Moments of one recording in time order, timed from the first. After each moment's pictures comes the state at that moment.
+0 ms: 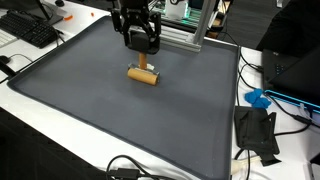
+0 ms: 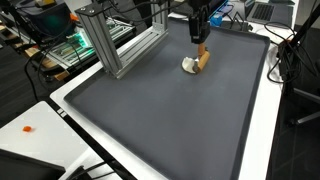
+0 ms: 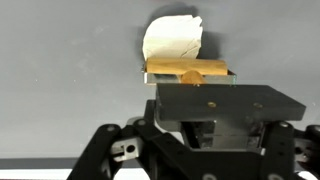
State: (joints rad) arm 0.06 0.19 0.08 -2.16 0.07 2.56 -0.08
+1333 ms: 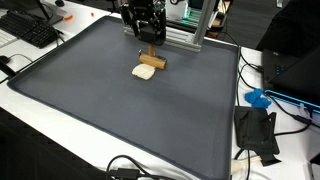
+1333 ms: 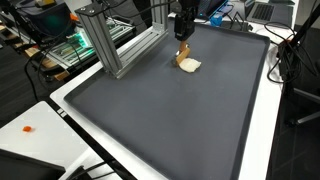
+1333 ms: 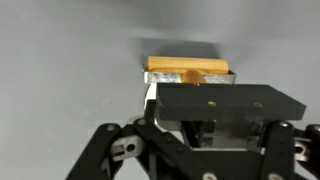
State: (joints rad) arm 0.06 0.17 0.07 -2.12 0.06 2.23 0.02
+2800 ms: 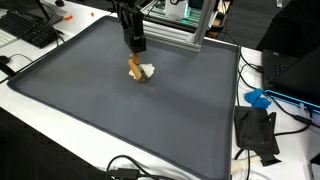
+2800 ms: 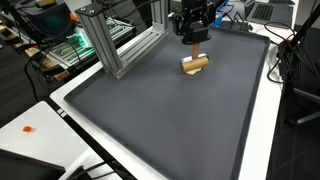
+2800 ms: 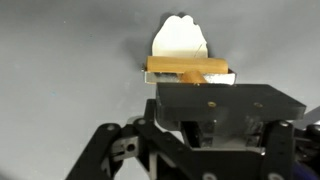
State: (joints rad) arm 0.07 0.17 0.02 -2.15 0.05 2.46 0.62
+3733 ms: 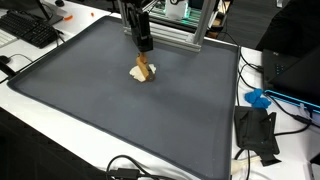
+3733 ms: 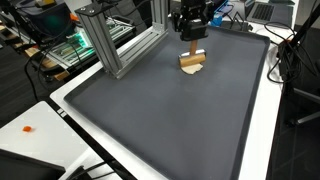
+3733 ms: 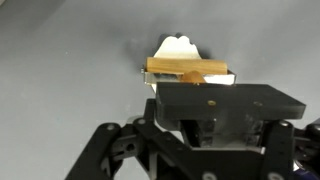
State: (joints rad) arm 0.08 0.16 0.03 -2.14 0.09 2.39 0.67
